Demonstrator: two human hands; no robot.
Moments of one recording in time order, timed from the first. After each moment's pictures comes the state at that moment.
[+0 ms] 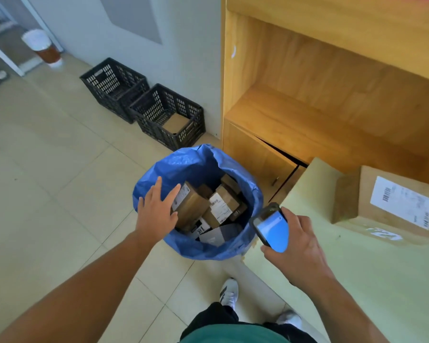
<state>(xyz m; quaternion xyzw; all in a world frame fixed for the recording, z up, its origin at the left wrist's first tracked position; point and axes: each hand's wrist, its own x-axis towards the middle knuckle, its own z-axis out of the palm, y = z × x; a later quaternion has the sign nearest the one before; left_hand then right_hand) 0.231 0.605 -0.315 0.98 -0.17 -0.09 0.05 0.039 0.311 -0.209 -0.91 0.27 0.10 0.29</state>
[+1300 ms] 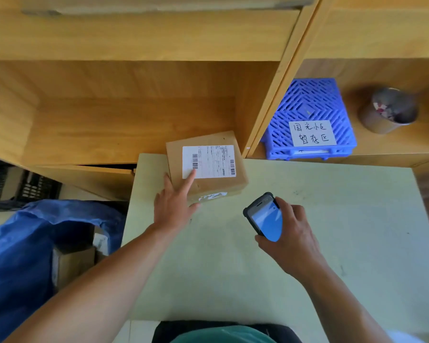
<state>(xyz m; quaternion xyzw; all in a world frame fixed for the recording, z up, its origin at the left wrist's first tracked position) 0.084 0.103 -0.347 0.87 -0.44 -0.18 0.11 -0.185 0.019 -0.230 -0.77 0.56 0.03 0.31</state>
